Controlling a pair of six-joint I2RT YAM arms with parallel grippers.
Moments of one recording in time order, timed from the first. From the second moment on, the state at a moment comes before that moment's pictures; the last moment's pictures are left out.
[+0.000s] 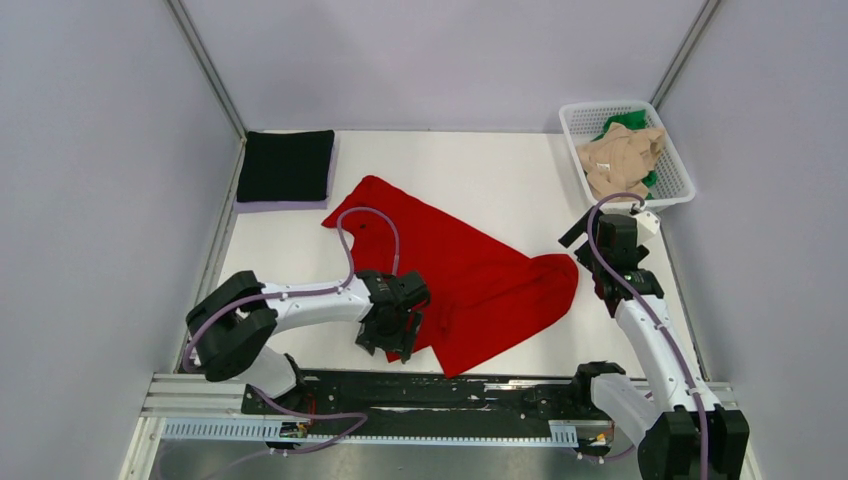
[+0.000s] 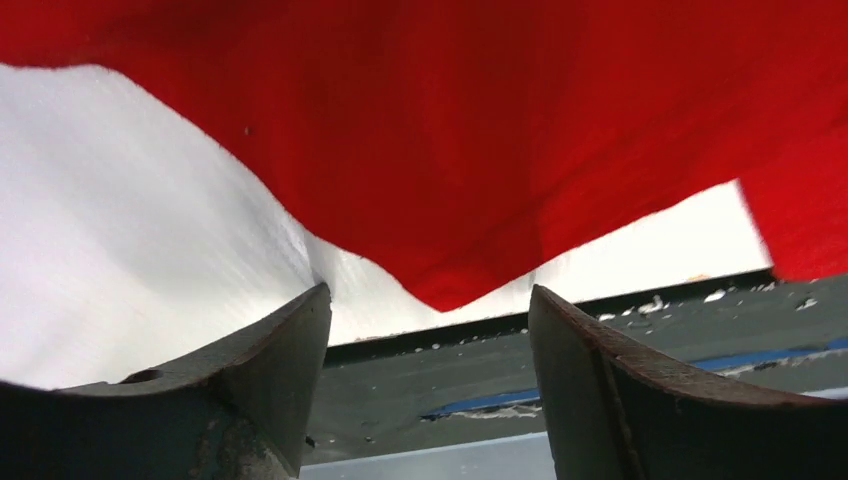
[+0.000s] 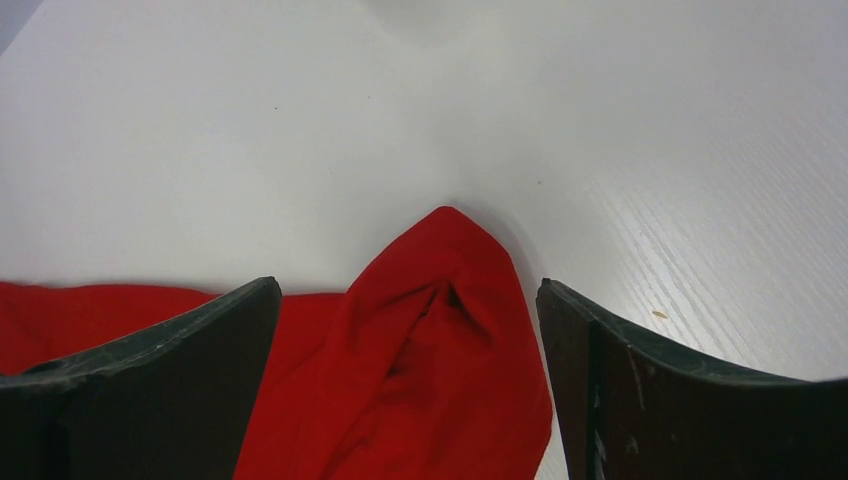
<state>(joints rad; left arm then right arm) -1.02 1.47 0.79 -0.75 0.02 -0.73 0.04 0.93 0.66 -0.37 0.28 0.67</state>
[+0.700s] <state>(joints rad) -0.95 1.63 1.06 -0.85 -0.30 -0.73 -0.05 0.89 0.64 -0.52 0.24 0.73</state>
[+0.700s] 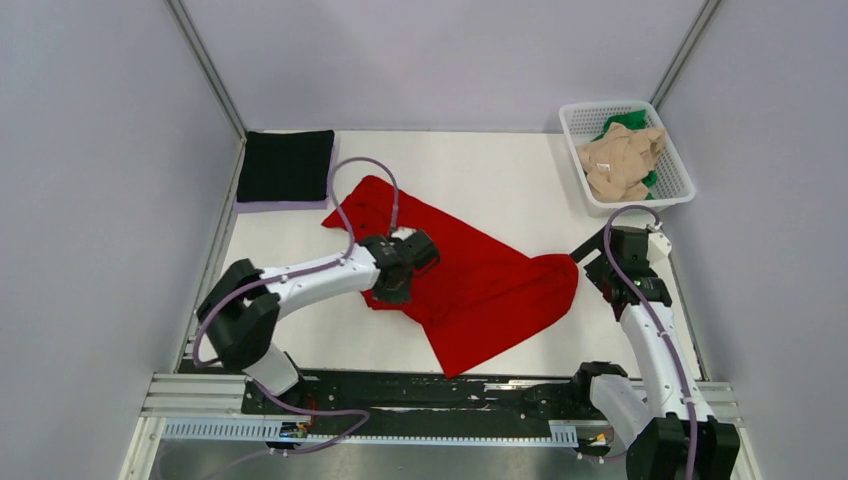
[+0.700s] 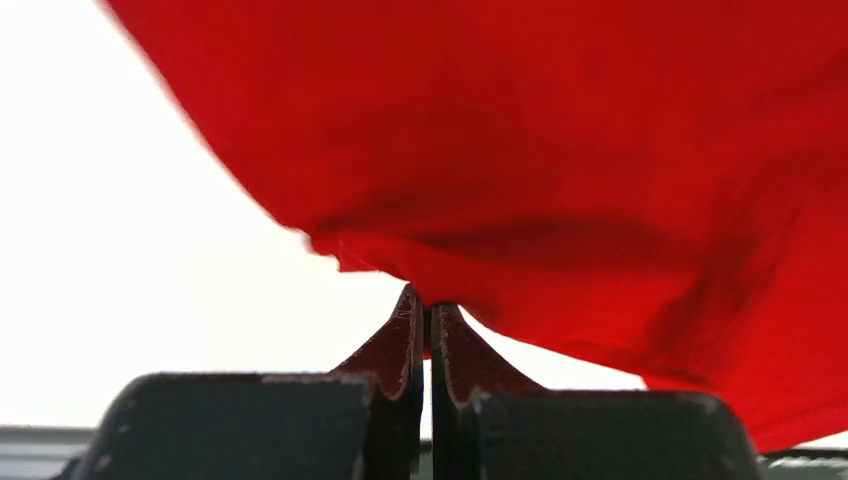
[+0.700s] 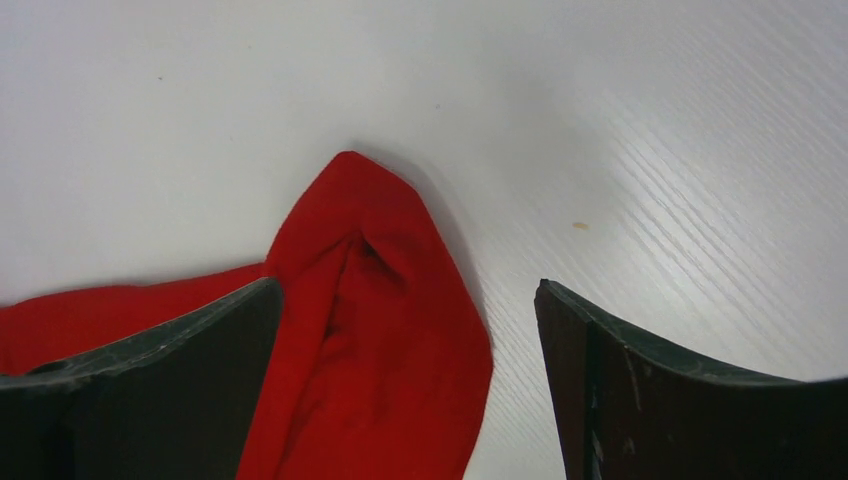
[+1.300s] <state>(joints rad) -0.26 1.08 1.04 -0.74 -0.55 -0.58 -0.07 1.00 0.64 -0.65 -0.04 0.72</state>
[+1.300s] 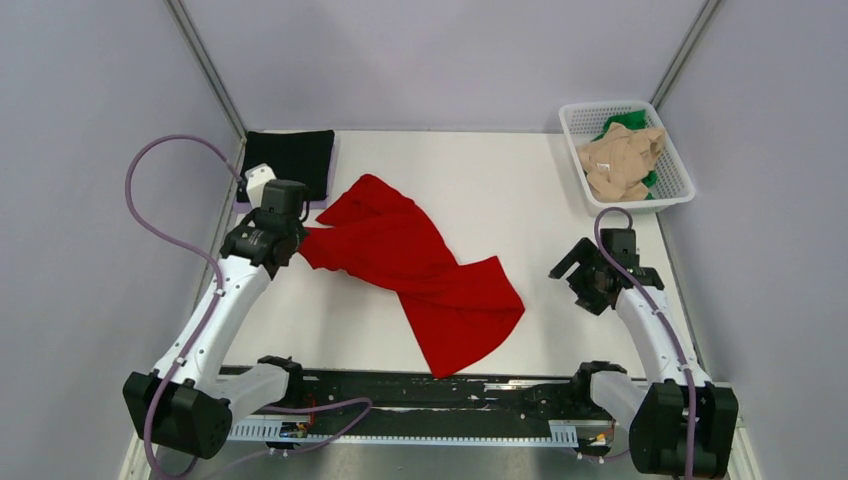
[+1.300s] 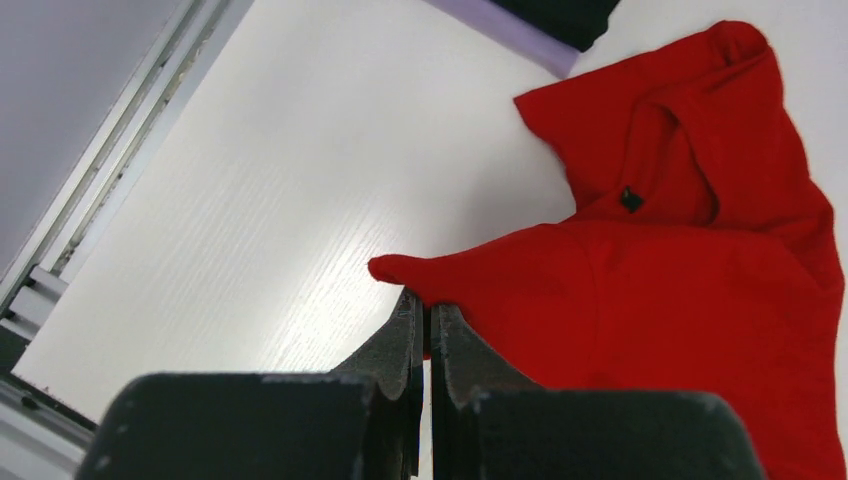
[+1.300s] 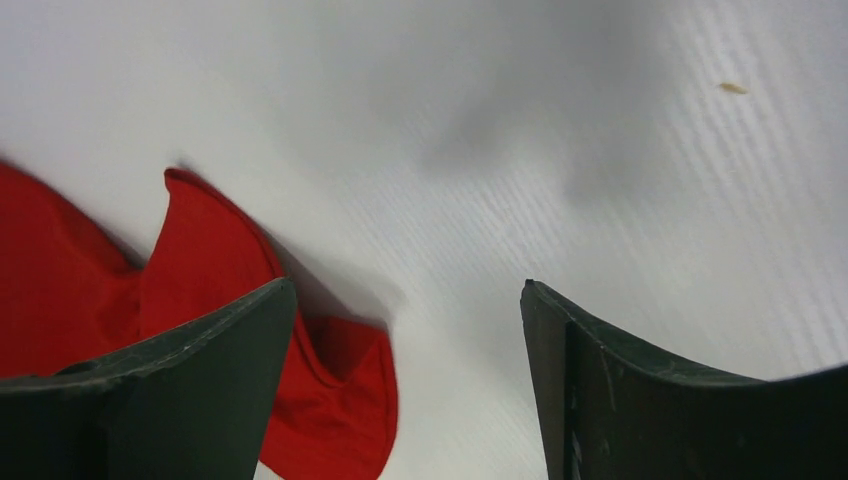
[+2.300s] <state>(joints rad) -0.23 1.08 0.94 -0.71 -0.47 -0.58 0.50 1.75 1.03 -0.34 0.17 0.59</state>
